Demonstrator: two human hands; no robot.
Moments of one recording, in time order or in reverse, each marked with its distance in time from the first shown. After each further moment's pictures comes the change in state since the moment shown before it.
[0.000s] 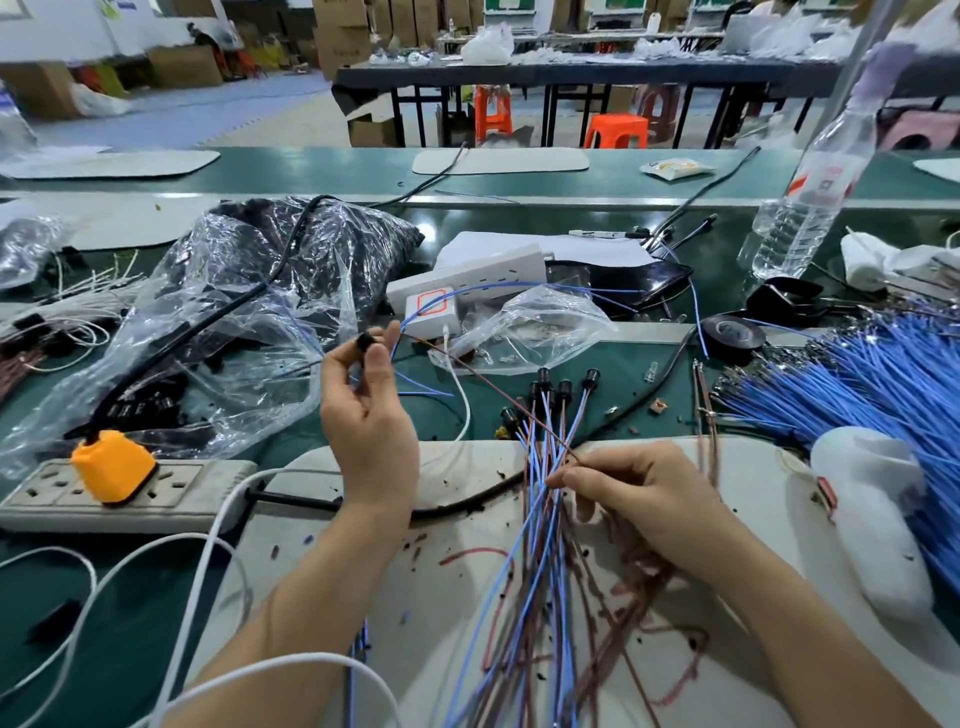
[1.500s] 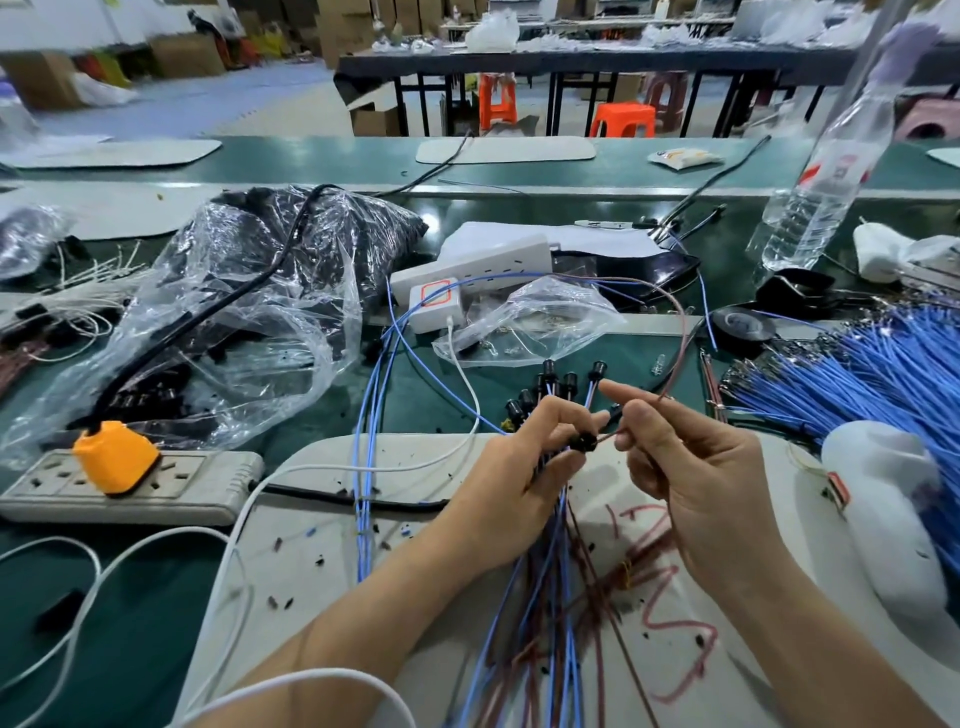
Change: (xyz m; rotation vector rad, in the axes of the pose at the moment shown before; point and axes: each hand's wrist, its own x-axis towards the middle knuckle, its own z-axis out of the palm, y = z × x) left_hand -0.057 0.010 0.018 0.283 -1.047 -0.010; right_hand -0.010 -0.014 0.008 0.554 0.390 -0.108
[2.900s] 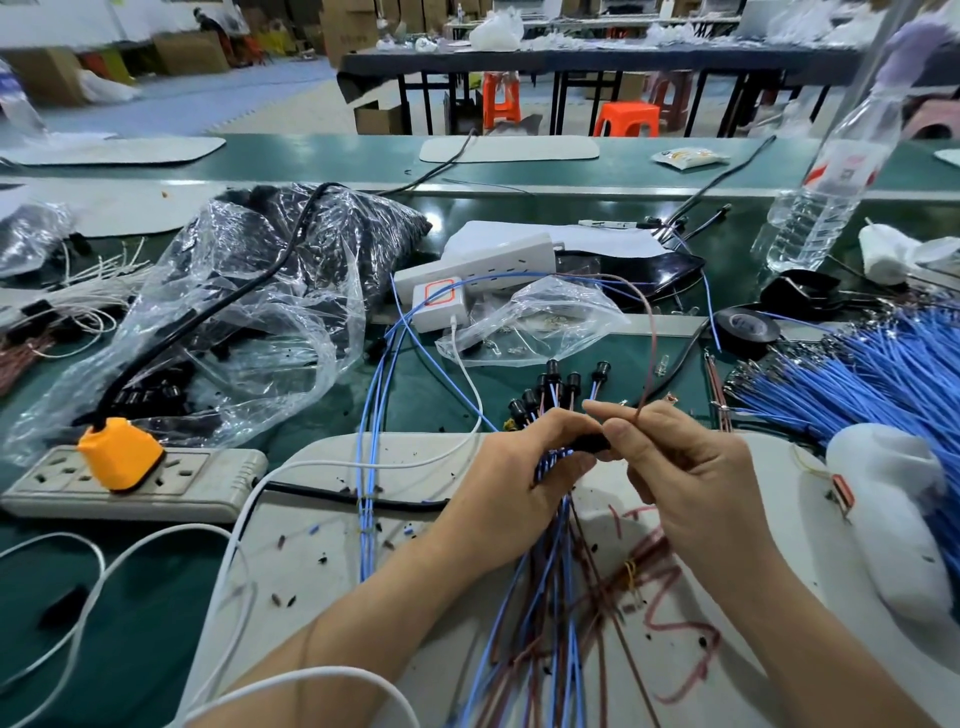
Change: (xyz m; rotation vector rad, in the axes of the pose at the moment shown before) left_hand 0.001 -0.011 0.002 0.065 0.120 0.053; right_hand 0.001 0.007 0.000 -0.275 -0.067 -0.174
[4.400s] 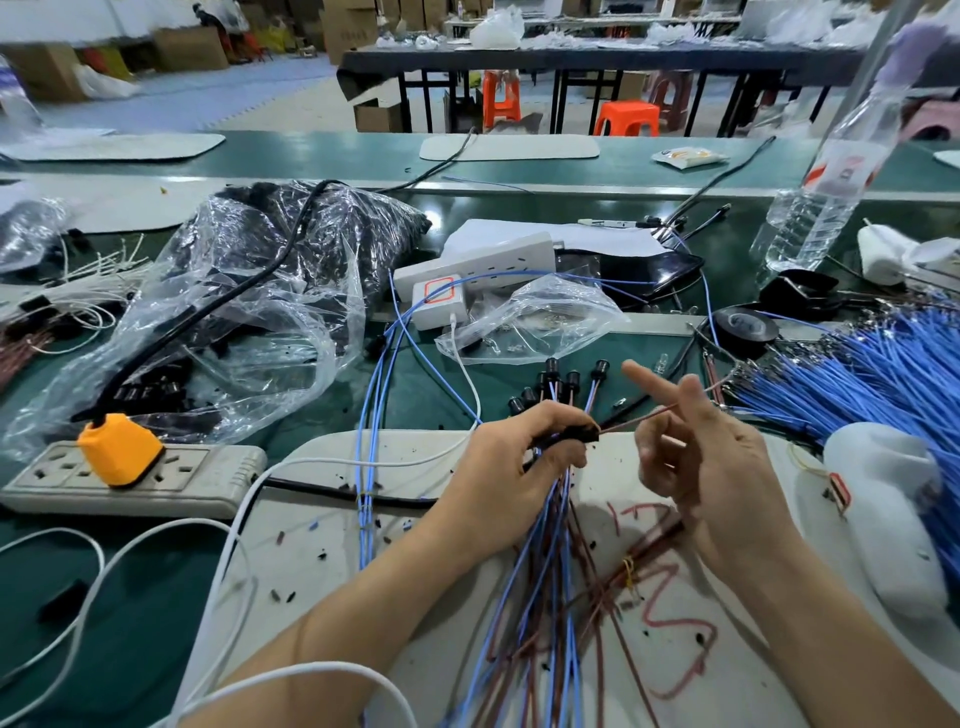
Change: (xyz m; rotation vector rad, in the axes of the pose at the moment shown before) left_hand 0.002 0.005 -0.004 0.000 0.024 -0.067; right_hand 0.005 -0.002 -0.016 0.319 0.020 0.307
